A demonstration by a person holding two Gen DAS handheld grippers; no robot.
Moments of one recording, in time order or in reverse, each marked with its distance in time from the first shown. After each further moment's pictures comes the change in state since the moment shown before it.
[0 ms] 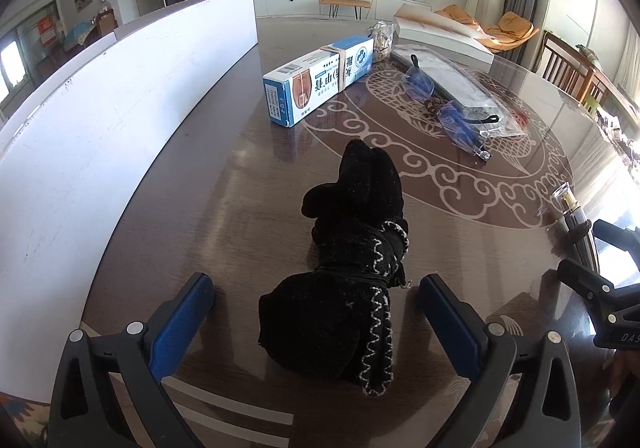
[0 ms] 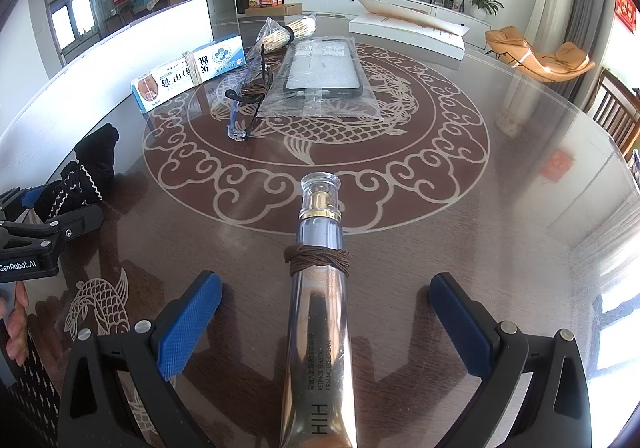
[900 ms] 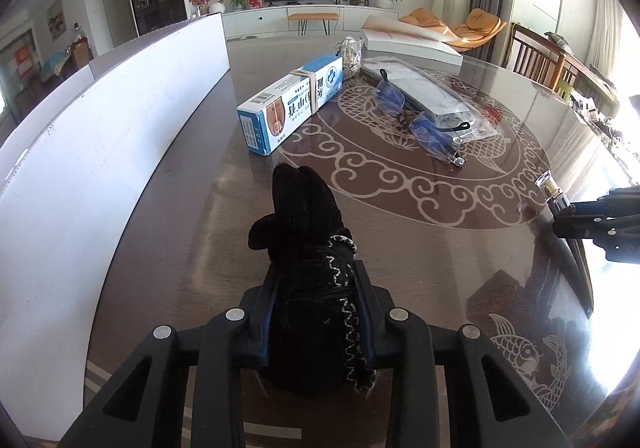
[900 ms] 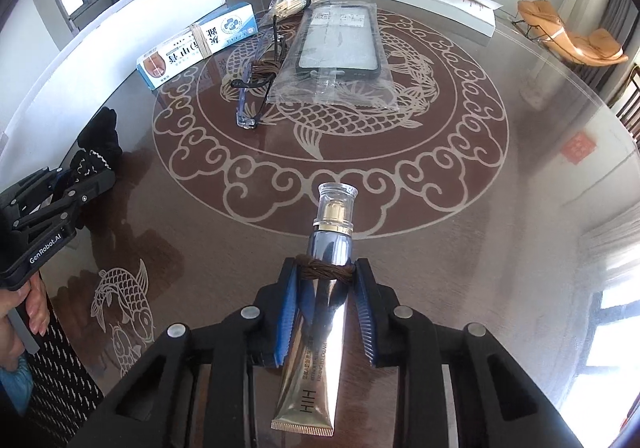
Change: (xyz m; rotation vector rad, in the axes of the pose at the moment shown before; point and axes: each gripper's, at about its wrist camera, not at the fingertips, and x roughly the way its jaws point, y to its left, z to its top) left arm -0.007 0.001 0.005 0.085 -0.071 -0.084; right arm -0.001 -0.009 0.033 -0.033 0.202 0.078
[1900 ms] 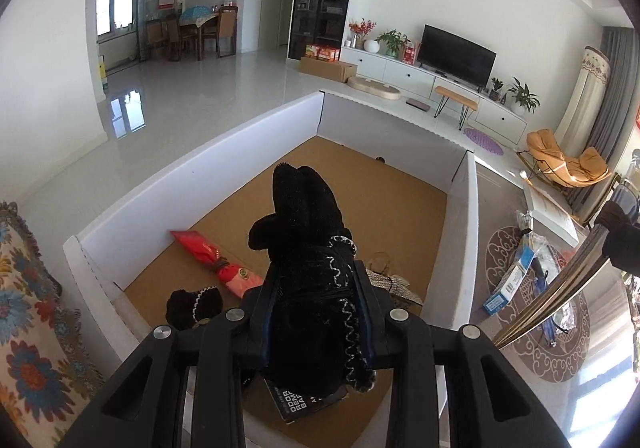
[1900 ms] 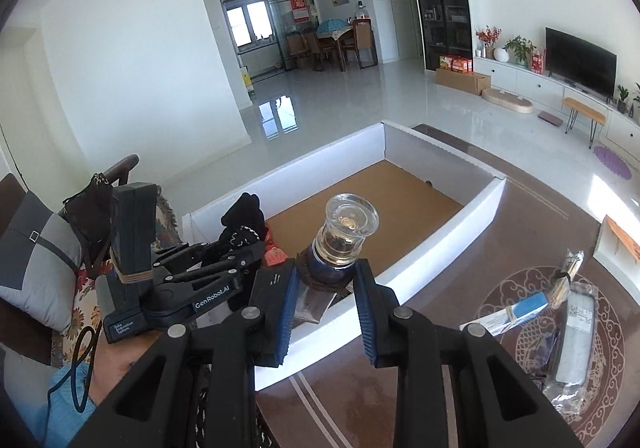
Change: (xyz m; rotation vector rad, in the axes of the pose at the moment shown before) left arm -0.120 0.252 0.046 -0.463 -0.116 0.286; right arm -0.123 0.297 0.163 -0.378 -0.331 0.456
